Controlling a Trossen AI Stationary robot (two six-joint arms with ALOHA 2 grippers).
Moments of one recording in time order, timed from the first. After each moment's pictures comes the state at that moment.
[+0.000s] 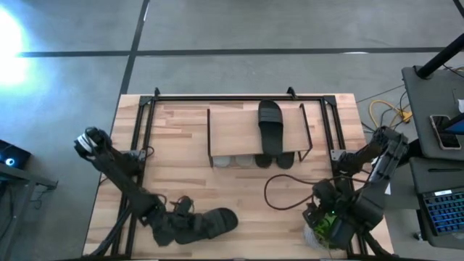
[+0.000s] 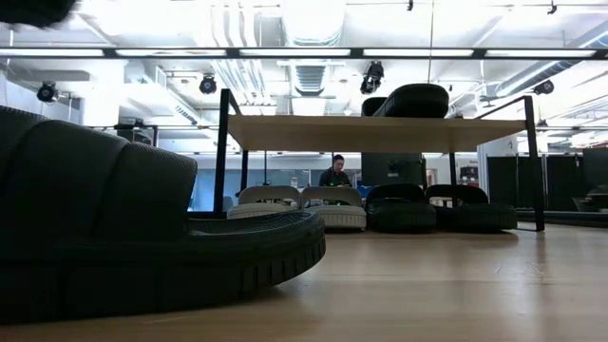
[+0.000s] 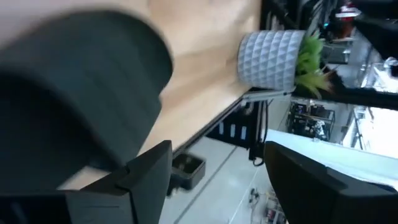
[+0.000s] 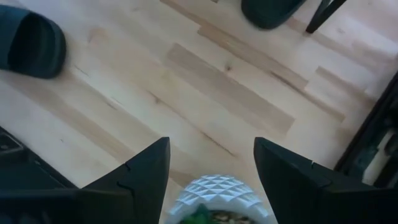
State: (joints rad) left arm -0.84 1.55 0.89 0.07 -0.62 -2.04; right arm 0.96 1.58 1.54 -1.57 0.40 1.95
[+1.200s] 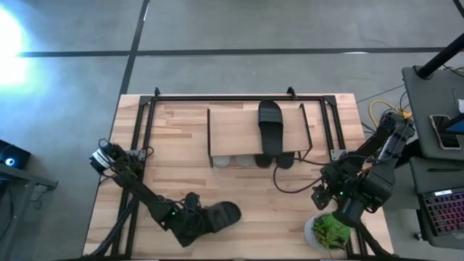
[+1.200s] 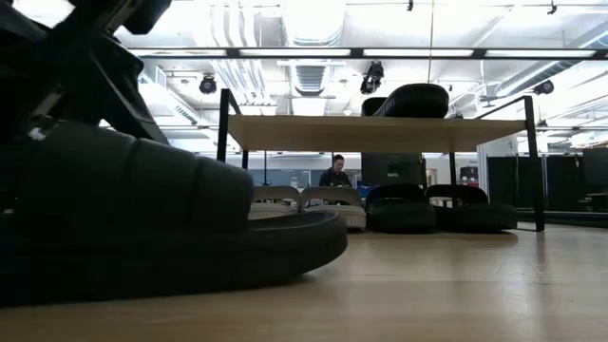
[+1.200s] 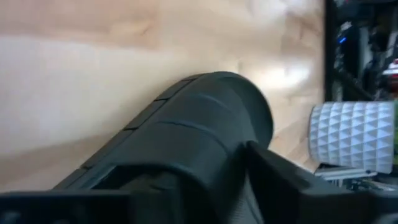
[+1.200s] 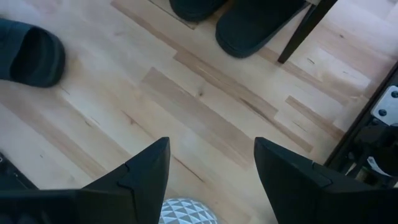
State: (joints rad) left arm -0.76 1.81 0.92 -0.04 -0.73 -2.16; right arm 0.94 1.33 1.33 -1.57 0.45 1.89
